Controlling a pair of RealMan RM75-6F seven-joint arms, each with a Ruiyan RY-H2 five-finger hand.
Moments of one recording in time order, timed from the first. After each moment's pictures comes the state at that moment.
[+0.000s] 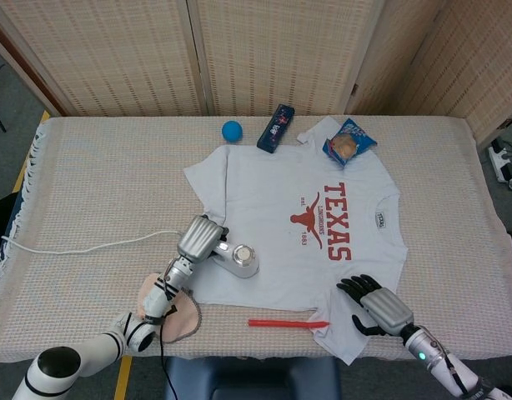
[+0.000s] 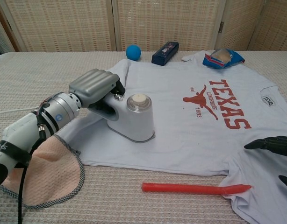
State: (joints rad) left arm -0.85 -2.02 -0.15 -0.67 1.47 1.11 0.03; right arm 0.40 -1.31 -0.18 -1.44 -1.64 1.01 0.11
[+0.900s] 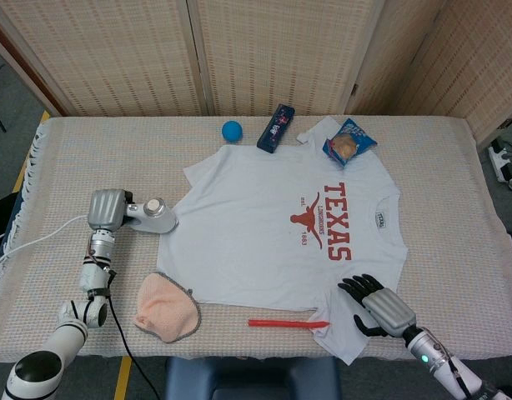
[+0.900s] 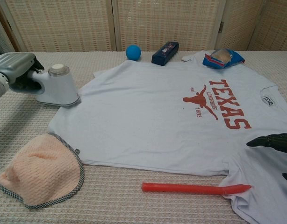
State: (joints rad) left arm -0.77 -1.95 -0.27 -0.31 1.28 0.97 -0.18; right arm 0.38 -1.29 -0.18 -1.47 -1.65 1.04 0.10
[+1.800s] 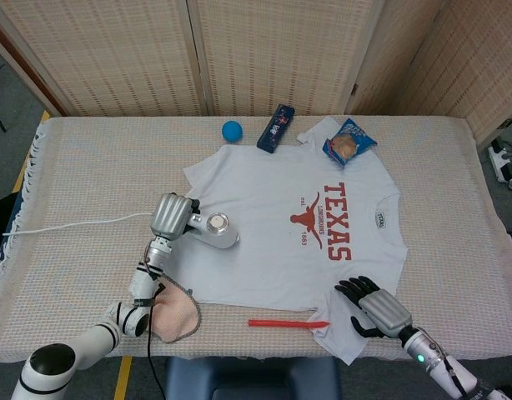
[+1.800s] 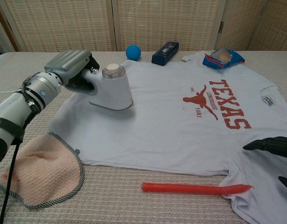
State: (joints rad) left arm -0.86 -2.00 -0.26 -0.61 1.33 1.10 0.00; right arm 0.39 -1.31 -0.18 -1.45 -1.64 1.01 0.09
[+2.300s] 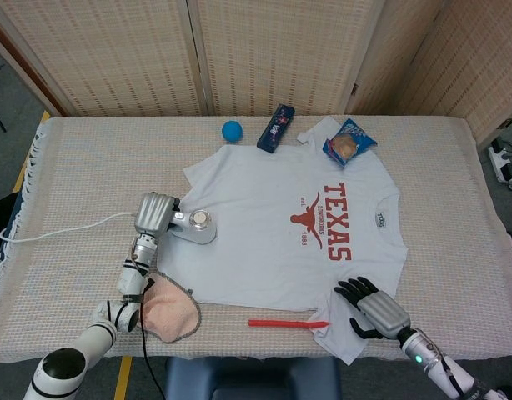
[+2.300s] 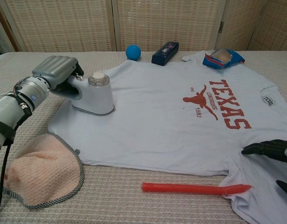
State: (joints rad) left arm -0.84 -2.05 -0.24 -0.35 1.32 1.04 -0.04; right arm 0.39 -1.33 -0.18 -1.44 -1.63 1.00 0.08
